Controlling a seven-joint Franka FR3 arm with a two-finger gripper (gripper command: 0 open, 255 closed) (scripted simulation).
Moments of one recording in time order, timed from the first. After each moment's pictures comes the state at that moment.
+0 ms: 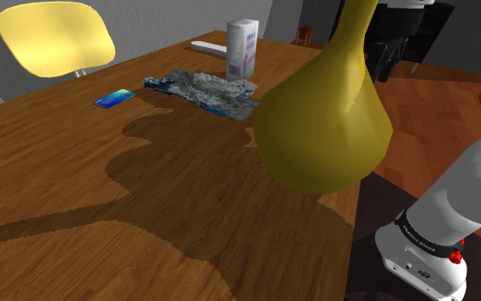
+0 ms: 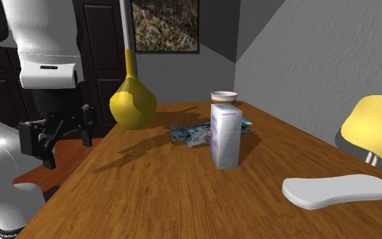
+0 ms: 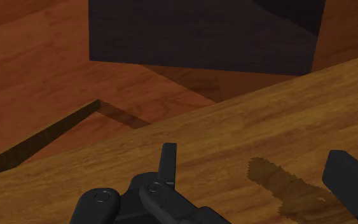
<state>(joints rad) -0.01 -0.80 -0.02 -2.41 0.00 1.52 -0.06</state>
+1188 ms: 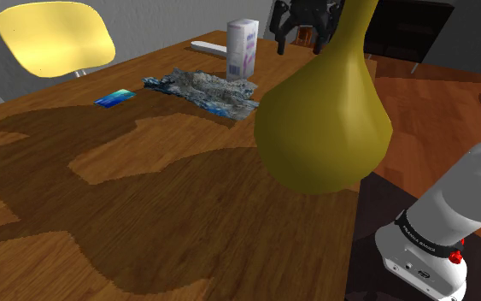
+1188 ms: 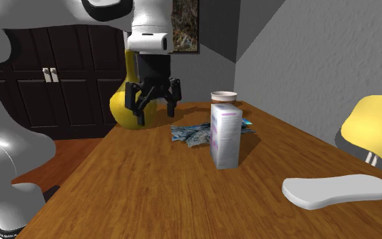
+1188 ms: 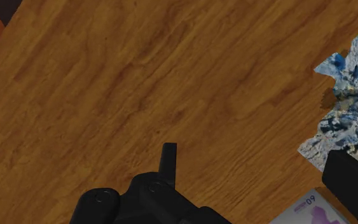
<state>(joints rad) -0.09 -0.33 0.28 -1.92 0.12 1.57 0.66</state>
